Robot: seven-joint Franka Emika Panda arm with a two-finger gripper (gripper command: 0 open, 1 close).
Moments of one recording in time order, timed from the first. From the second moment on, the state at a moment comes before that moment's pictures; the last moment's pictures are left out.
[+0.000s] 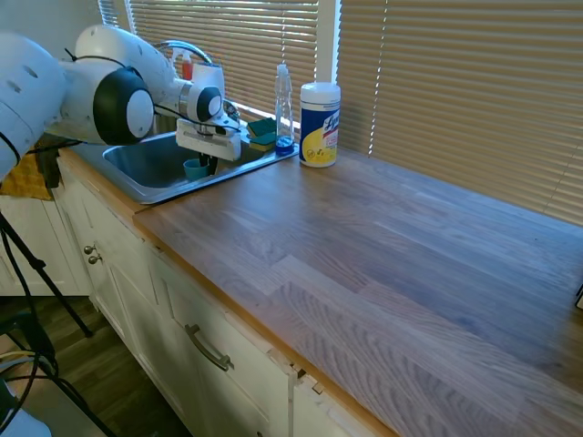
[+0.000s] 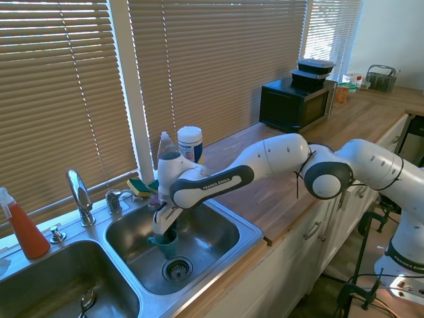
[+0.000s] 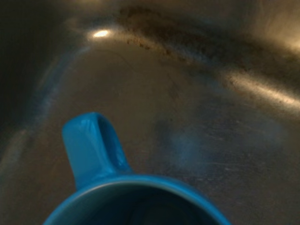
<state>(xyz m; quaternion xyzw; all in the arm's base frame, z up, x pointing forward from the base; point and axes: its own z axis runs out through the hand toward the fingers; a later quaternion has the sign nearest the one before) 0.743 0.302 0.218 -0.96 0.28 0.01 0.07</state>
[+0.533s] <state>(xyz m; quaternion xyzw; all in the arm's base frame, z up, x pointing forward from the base) 0.750 0.304 0.194 -0.96 0.28 0.02 0.09</state>
